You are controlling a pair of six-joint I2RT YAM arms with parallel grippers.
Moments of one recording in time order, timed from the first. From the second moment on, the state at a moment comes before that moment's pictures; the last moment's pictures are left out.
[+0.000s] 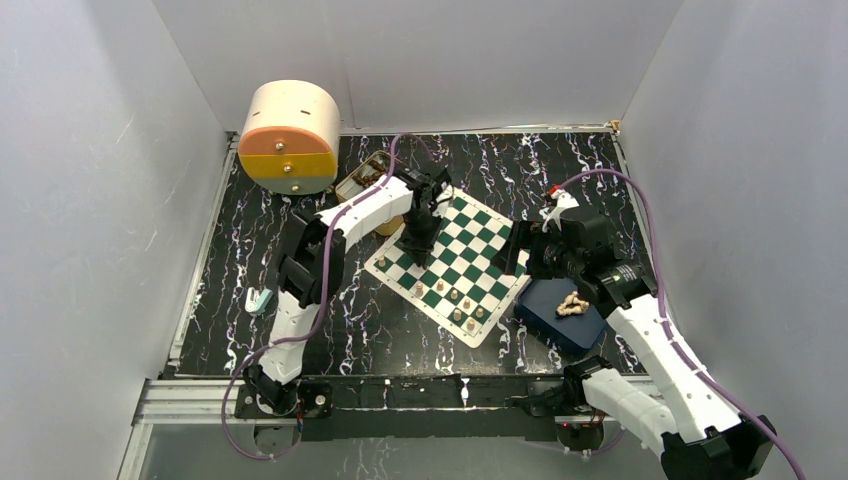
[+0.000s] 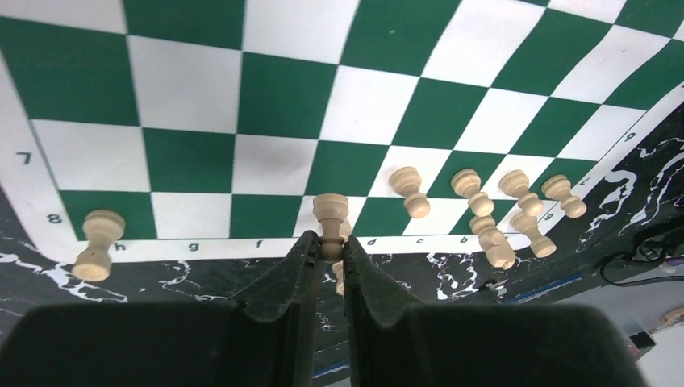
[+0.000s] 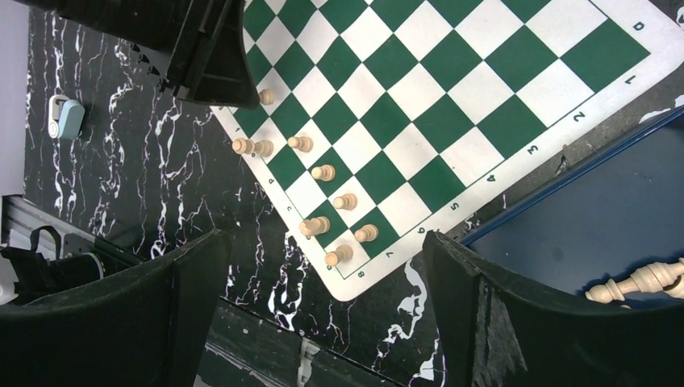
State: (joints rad) left arm -0.68 2.18 1.88 -1.16 0.19 -0.27; right arm 0.41 0.85 0.86 -0.67 -0.20 0.46
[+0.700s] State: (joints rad) left arm -0.76 2.26 1.93 -1.24 0.13 -0.27; right arm 0.41 0.84 0.86 -0.69 -0.17 0.45
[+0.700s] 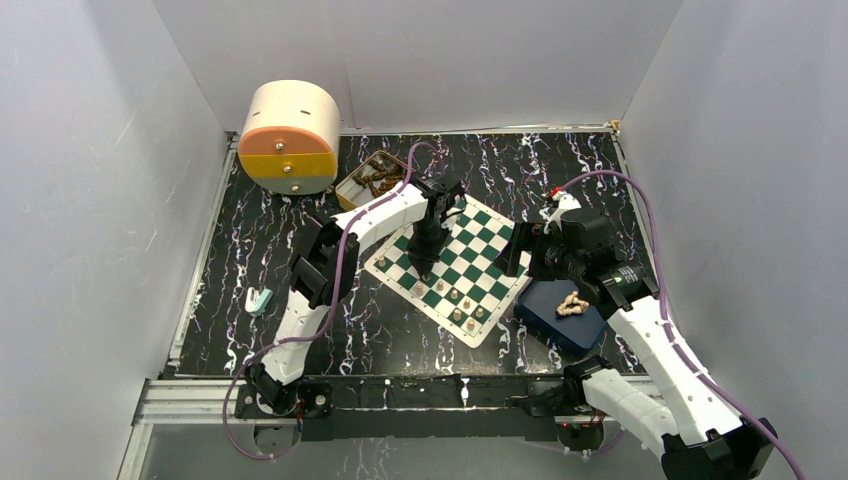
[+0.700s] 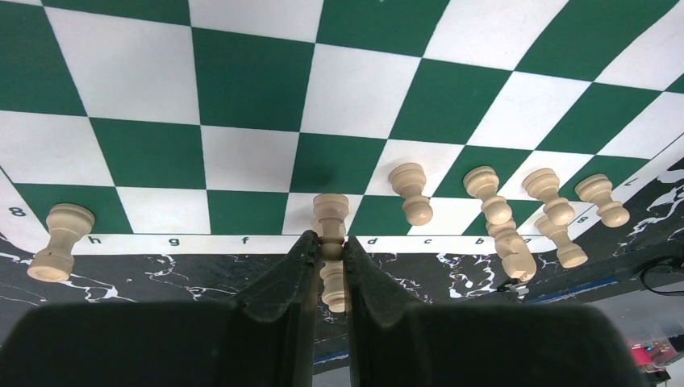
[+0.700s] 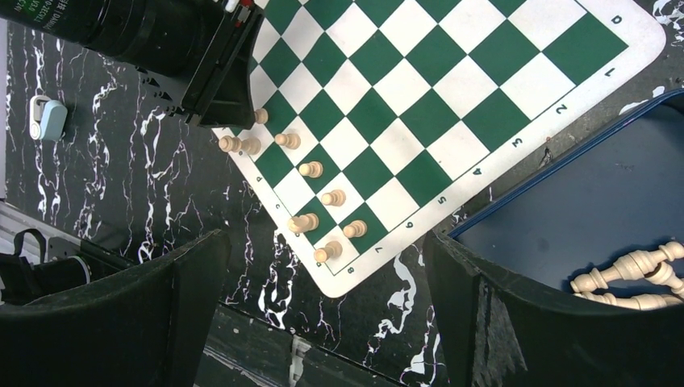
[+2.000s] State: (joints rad) left arm -0.76 2.32 1.98 -1.26 0.12 -0.27; right arm 0.41 0.84 0.86 -0.70 -0.15 0.45
